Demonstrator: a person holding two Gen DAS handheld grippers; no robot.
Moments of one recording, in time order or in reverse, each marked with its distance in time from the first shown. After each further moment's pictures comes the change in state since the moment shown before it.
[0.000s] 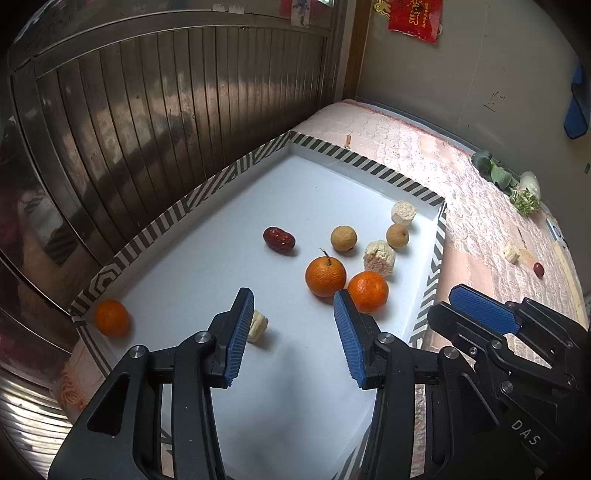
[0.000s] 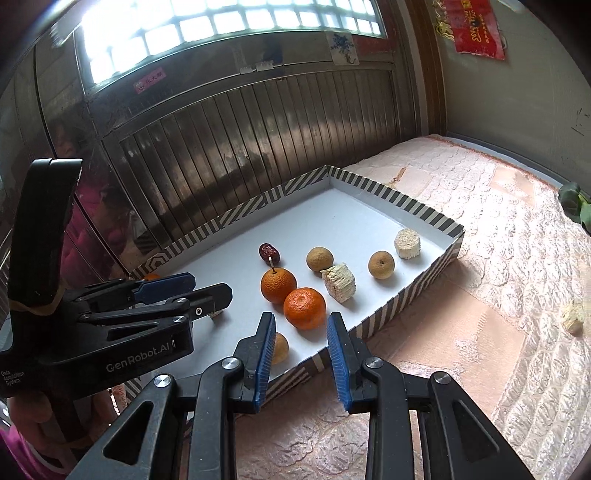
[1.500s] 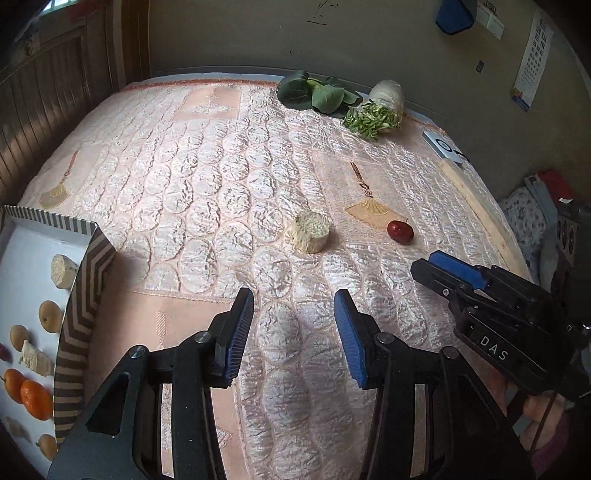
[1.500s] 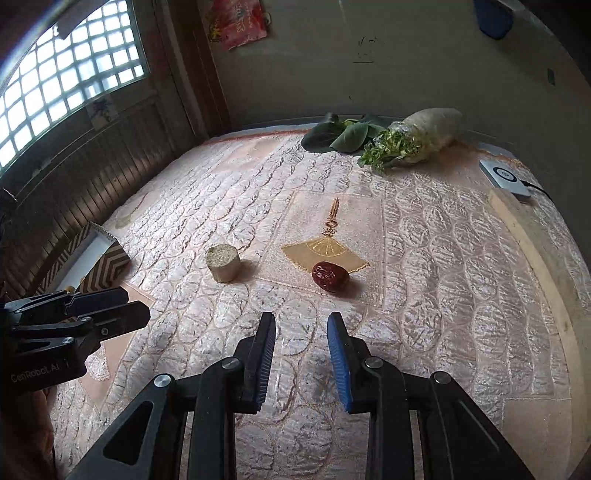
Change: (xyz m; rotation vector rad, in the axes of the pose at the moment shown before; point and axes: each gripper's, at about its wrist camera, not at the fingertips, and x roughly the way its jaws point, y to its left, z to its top) left arm 0.073 -0.257 0.029 0.343 0.175 -0.393; right arm -0.112 -0.247 -0.066 0.362 -0.025 -0.403
